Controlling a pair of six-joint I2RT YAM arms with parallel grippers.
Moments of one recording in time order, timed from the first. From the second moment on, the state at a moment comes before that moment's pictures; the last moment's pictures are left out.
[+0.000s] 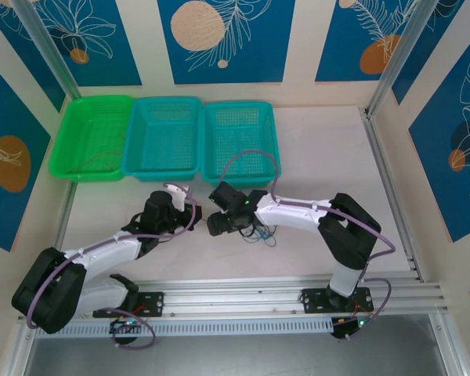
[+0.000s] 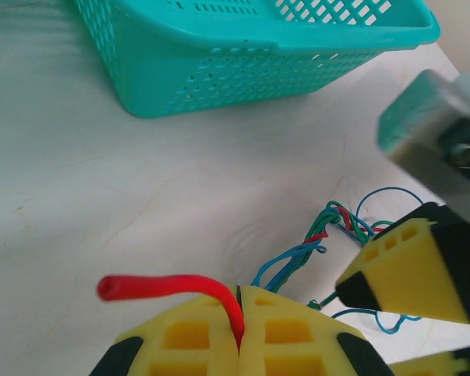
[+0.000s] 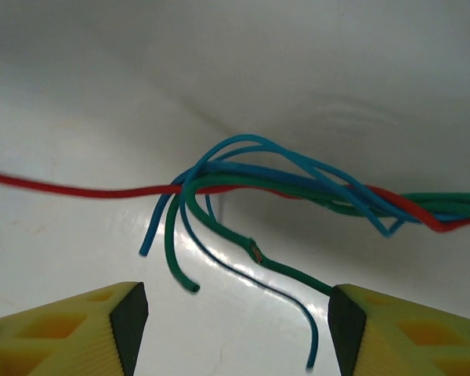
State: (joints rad) left arm -0.54 1.19 0.38 0.27 0.26 -0.40; right arm 0.97 1.77 1.14 -0.51 -0.02 0.61
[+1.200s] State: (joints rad) left arm -0.39 0.87 0.28 0.04 0.33 -0.40; right arm 0.66 1.20 0.60 -0.36 -0.09 1.08
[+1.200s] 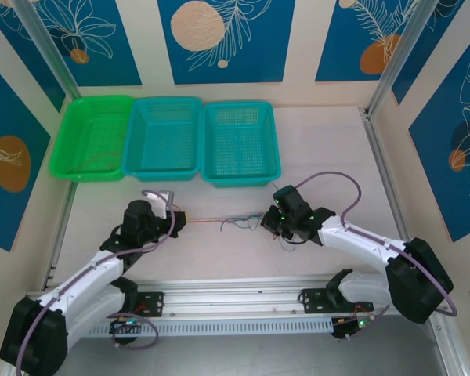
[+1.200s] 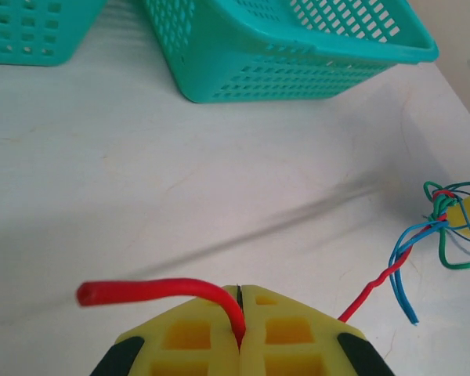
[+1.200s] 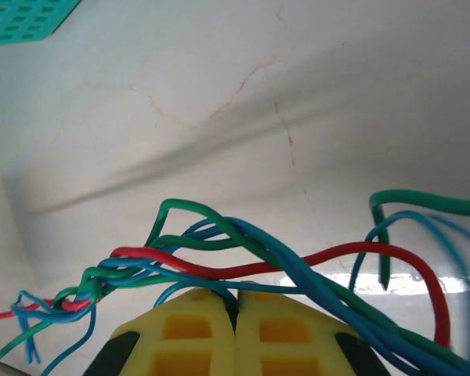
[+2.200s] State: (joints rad) left arm -0.36 0.91 0.26 0.08 0.33 -0.39; right arm 0.93 1.71 1.14 -0.62 0.11 0.33
